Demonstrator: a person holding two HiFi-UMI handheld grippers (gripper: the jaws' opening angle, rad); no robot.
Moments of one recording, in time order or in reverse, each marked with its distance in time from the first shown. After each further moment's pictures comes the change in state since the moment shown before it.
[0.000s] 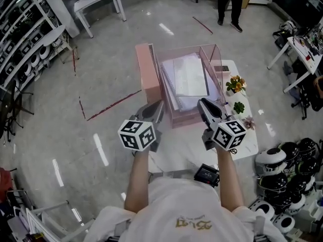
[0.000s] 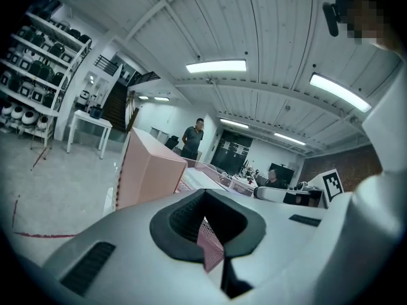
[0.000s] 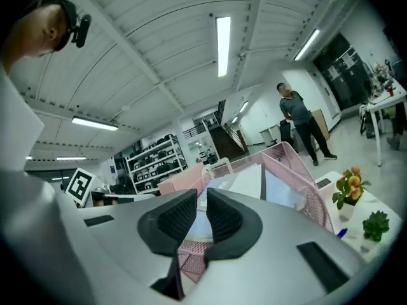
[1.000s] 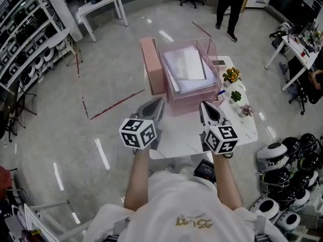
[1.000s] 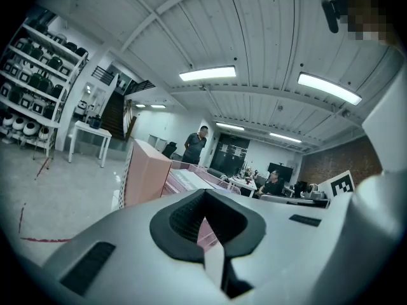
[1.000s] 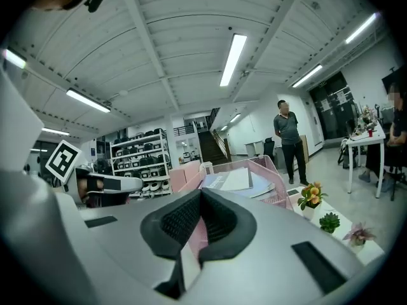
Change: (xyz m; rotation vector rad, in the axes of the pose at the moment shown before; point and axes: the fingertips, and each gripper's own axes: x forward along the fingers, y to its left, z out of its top) left arm -0.076 -0.049 -0.018 0.061 -0.048 0.002; right arm -0.081 0.053 -0.028 -0.176 -0.023 -0.196
